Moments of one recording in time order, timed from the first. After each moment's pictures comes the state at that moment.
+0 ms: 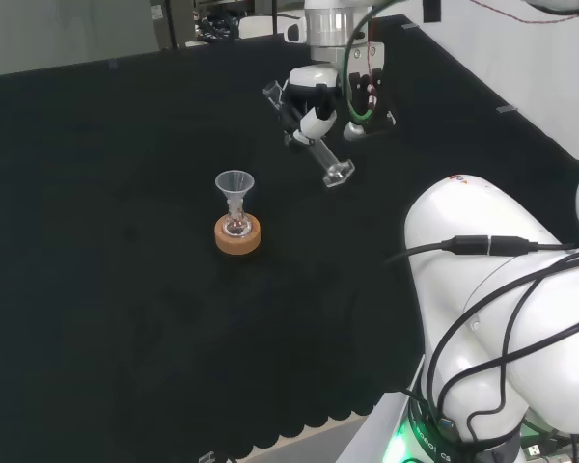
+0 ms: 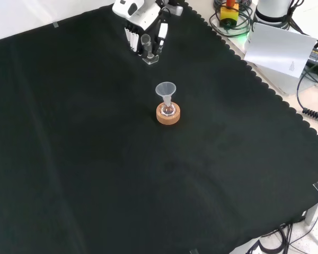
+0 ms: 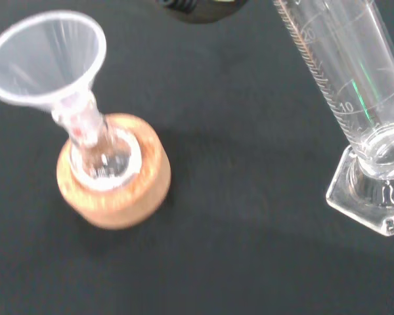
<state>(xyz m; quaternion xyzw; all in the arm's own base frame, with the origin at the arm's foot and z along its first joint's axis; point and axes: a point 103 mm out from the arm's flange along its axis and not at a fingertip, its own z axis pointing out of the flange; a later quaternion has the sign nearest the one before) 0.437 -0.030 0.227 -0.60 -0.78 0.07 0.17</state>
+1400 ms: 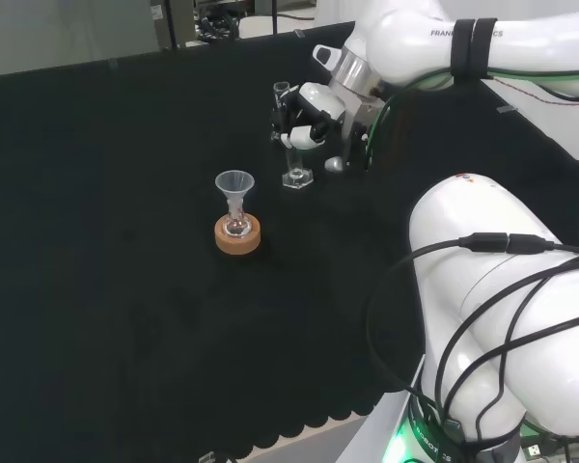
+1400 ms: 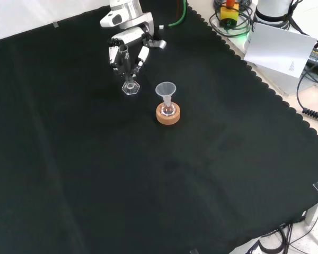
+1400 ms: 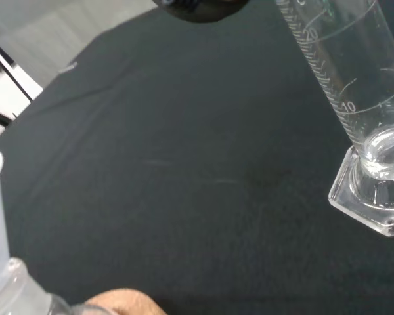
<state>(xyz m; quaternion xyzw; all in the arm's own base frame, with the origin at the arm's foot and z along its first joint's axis) 0.498 -0.033 0.141 -0.61 -0.75 -0.18 0.17</state>
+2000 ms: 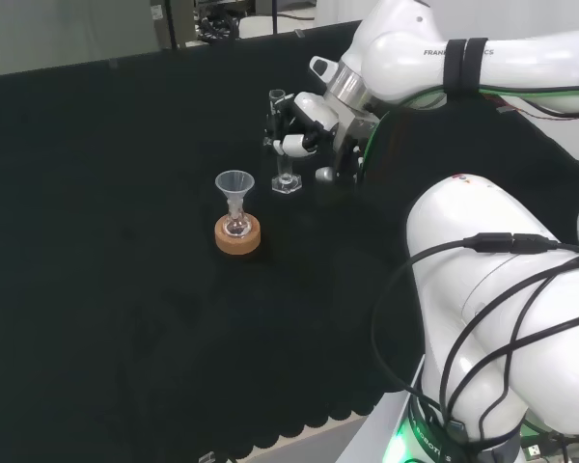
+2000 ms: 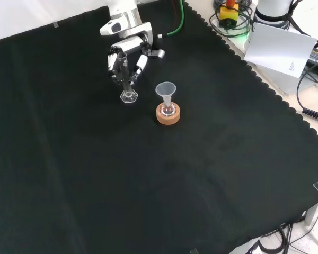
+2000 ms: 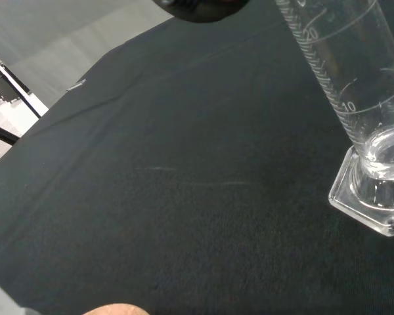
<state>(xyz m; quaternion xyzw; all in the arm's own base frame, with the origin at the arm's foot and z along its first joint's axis) 0.510 -0.023 0.118 -0.61 -0.75 -0.21 0.18</state>
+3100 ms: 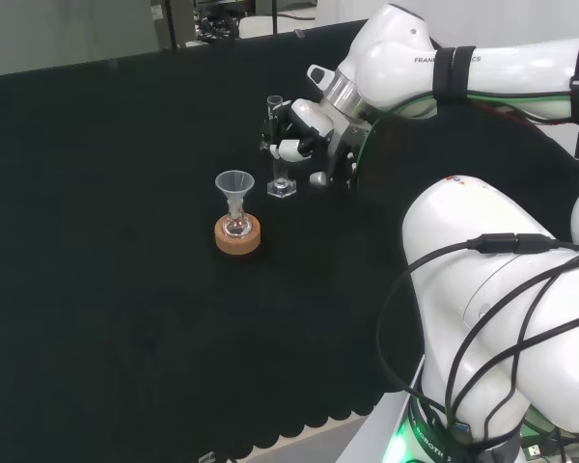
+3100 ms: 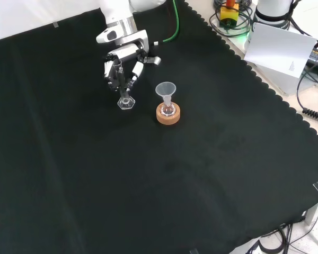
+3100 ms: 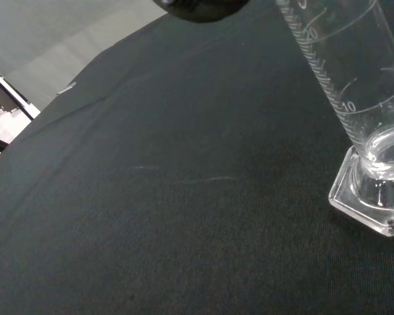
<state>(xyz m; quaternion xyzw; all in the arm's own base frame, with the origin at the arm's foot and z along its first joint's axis) 0.525 -0.021 0.096 -0.61 -0.74 -0.22 0.19</state>
